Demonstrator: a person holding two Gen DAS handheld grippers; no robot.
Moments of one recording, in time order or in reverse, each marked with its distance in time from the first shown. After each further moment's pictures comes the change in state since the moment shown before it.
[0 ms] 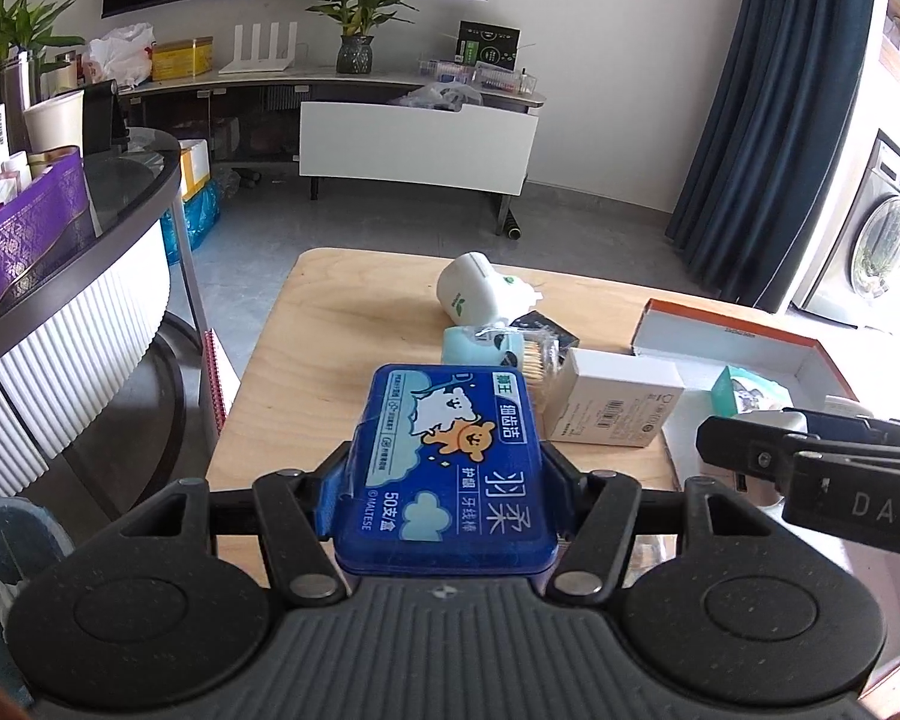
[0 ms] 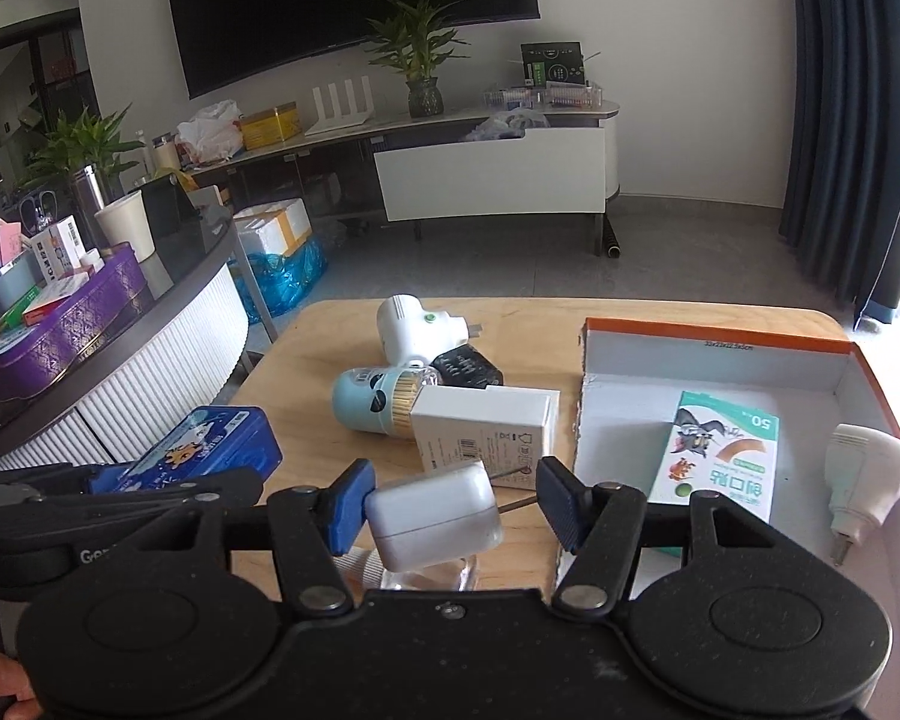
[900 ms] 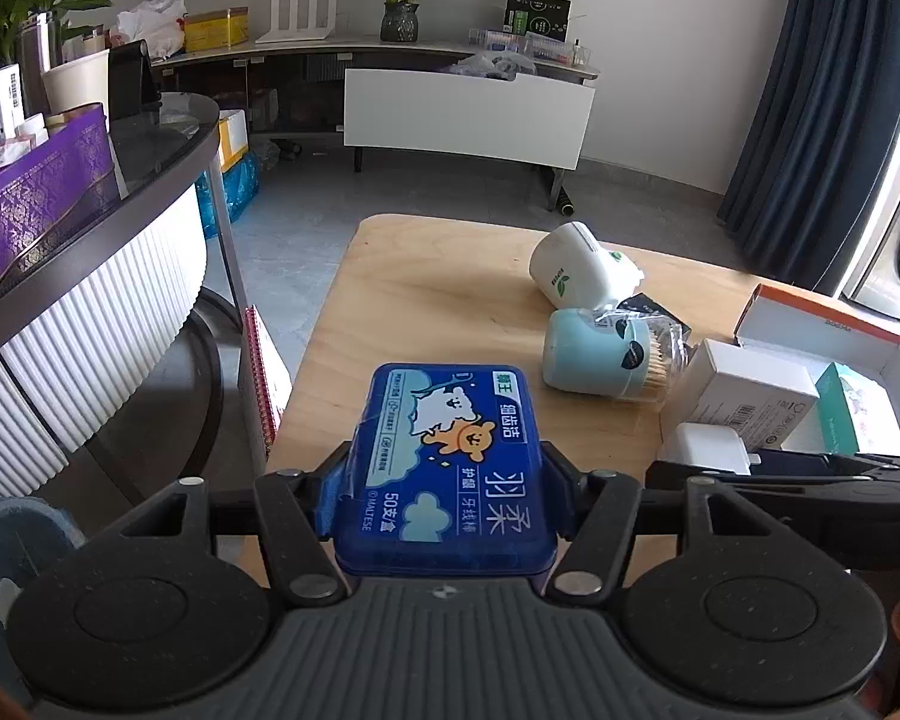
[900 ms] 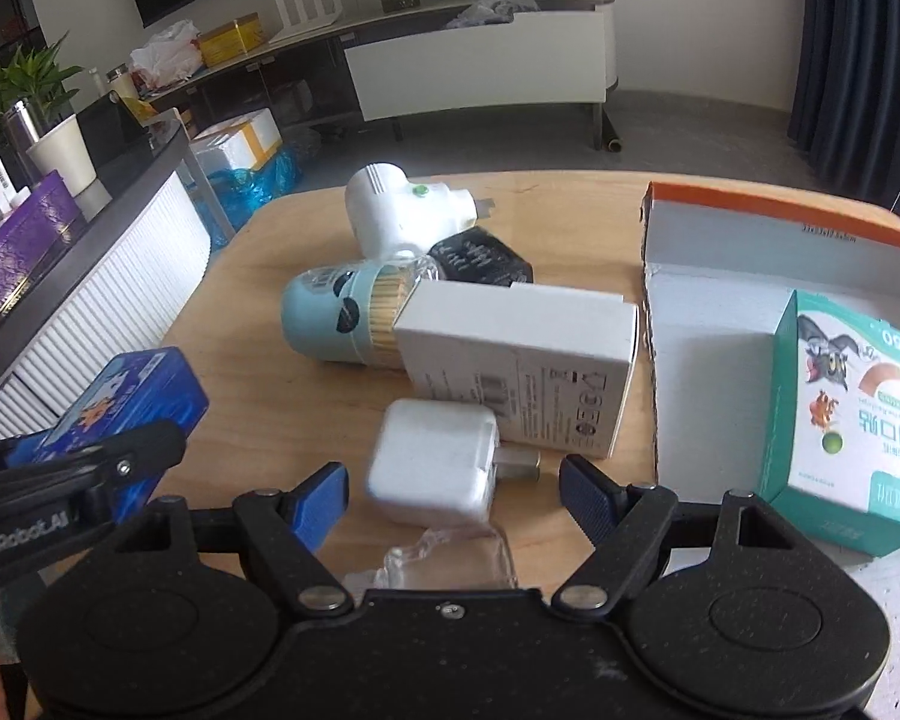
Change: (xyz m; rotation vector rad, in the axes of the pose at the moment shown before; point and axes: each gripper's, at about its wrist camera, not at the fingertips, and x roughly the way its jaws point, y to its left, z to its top) left arm 0.046 0.035 0.004 -0.023 0.050 0.081; right arm 0.112 0.015 -0.009 0.045 0.187 -0.034
